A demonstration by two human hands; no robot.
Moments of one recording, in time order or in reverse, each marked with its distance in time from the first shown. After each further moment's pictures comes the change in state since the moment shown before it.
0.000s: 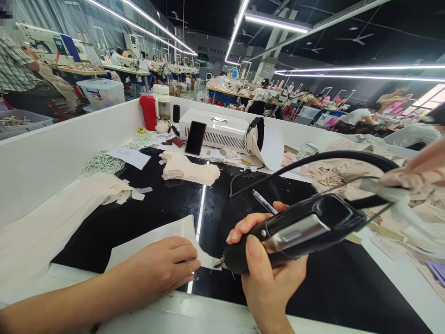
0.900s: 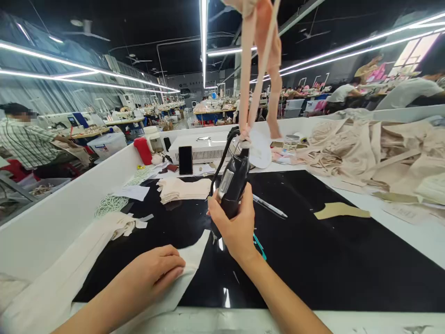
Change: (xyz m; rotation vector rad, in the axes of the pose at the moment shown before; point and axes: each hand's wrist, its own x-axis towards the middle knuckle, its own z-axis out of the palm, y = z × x) left_hand -0.022 -0.016 -0.039 -0.141 -0.111 -0.460; right_hand 0.035 0.037 0.019 -0.007 -0.027 -0.024
